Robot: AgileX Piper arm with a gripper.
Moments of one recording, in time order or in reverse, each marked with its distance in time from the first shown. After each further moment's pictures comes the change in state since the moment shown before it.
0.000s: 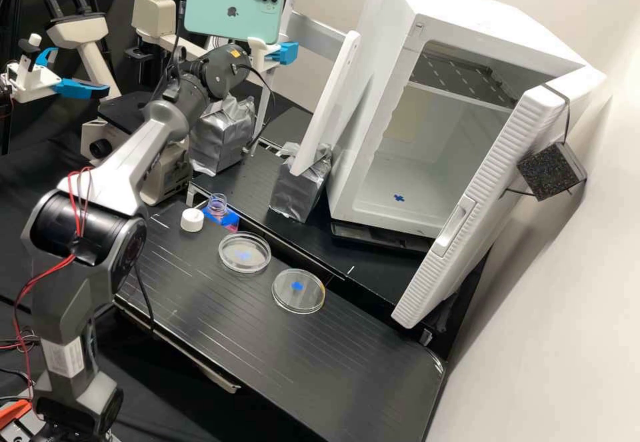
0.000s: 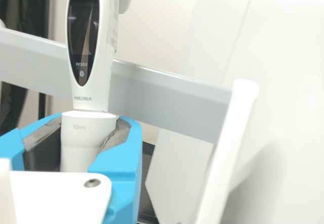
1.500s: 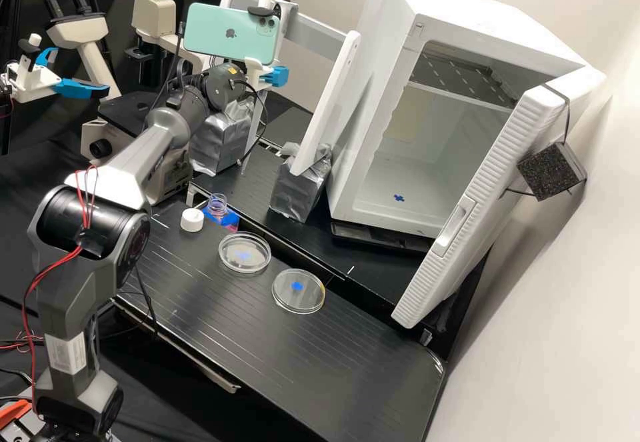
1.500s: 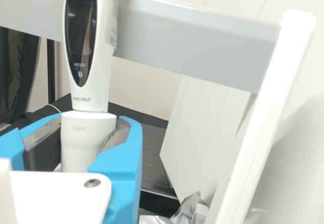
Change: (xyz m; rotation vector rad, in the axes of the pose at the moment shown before) arm 0.010 -0.038 0.008 0.013 -0.028 -0.090
